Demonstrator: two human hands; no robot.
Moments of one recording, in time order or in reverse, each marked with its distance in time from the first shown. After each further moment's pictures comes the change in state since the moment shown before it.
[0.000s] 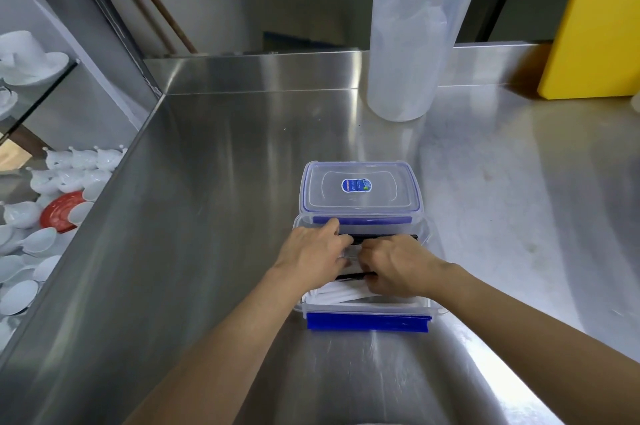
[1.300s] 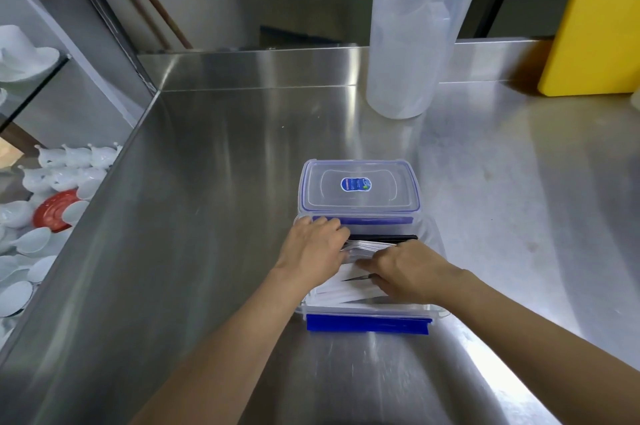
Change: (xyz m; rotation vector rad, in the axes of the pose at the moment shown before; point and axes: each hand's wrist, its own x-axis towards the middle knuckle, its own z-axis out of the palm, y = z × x) left_hand 0.006 -0.004 0.002 0.059 0.076 0.005; right_hand -0.007 0.006 0.012 -0.028 -0.053 -0.001
